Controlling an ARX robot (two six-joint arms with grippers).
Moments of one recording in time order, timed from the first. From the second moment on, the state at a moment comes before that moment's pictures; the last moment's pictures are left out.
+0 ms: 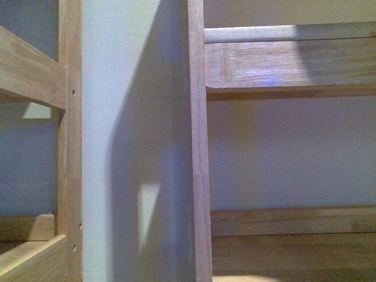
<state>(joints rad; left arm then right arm) 0.00 0.00 0.01 -0.01 0.00 -0.01 -0.17 1.06 1.74 -0.12 -0.20 0.01</state>
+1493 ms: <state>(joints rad) 0.00 0.00 0.01 -0.01 0.00 -0.01 0.22 1.74 2.21 -0.27 -0.12 0.54</state>
